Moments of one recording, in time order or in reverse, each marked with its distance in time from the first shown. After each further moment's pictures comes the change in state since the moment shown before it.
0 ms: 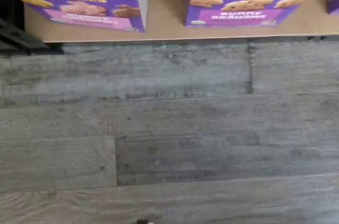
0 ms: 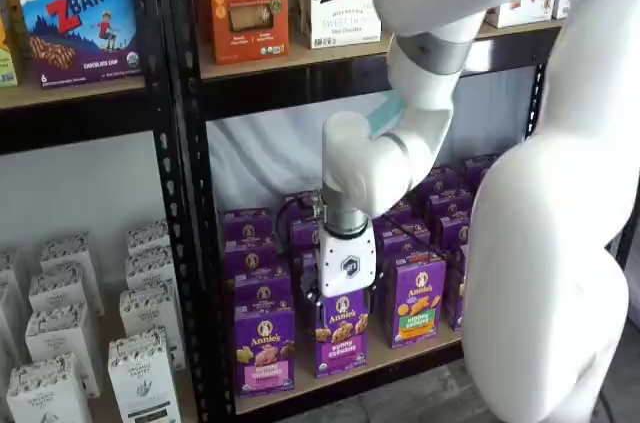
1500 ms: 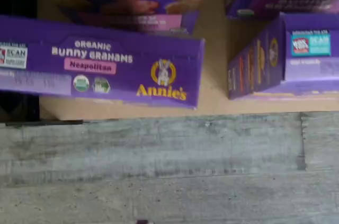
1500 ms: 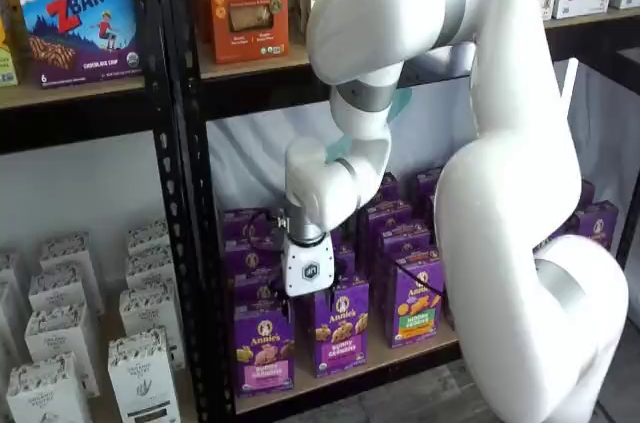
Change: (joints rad) arm 0.008 0.488 -0.461 0.000 -0.051 0.008
